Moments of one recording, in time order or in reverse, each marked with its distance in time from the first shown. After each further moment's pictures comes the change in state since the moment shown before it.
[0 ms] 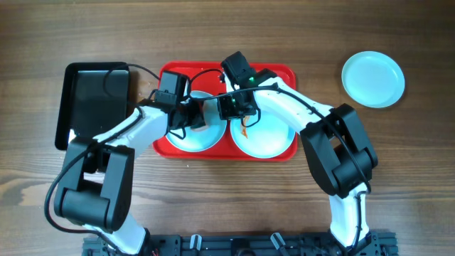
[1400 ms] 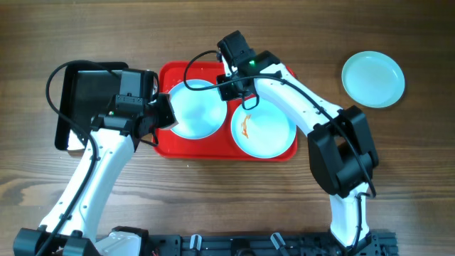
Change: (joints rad) left arm 0.105 -0.417 0.036 -0.381 -0.171 0.036; right arm -0.008 -0.002 0.193 -0.095 0.174 -0.158
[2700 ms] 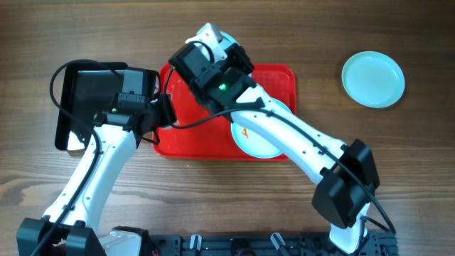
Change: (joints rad) left arm 0.000 0.038 0.000 0.023 0.000 0.000; right arm 0.269 -0.142 0.118 -0.016 1.118 -0.354
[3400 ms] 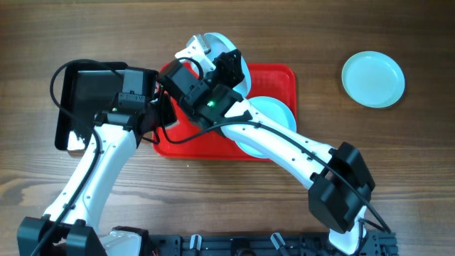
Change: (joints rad) left arm 0.000 0.004 0.000 0.003 0.000 0.000; right arm 0.063 0.002 -0.086 0.092 0.162 -0.095
